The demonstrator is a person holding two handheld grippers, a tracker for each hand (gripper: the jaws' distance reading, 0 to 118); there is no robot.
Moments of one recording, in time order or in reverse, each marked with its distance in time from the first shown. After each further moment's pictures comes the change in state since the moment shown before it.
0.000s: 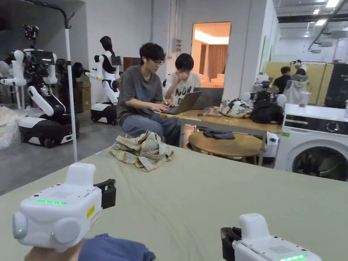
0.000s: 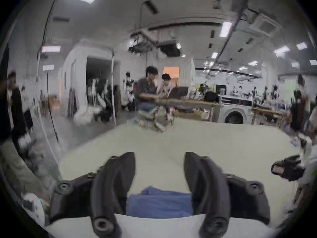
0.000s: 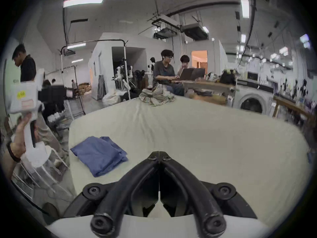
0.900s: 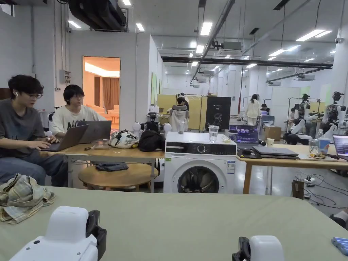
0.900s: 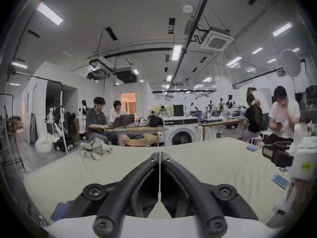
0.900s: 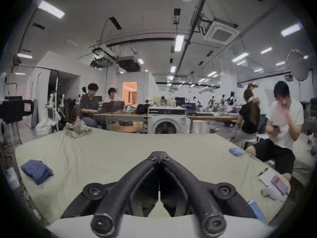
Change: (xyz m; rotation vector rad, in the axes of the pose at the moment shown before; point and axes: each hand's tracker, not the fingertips) left arm 0.229 0.030 0.075 0.193 -0.347 -0.018; right arm 0.117 -0.024 0.205 0.273 -0.688 -0.118
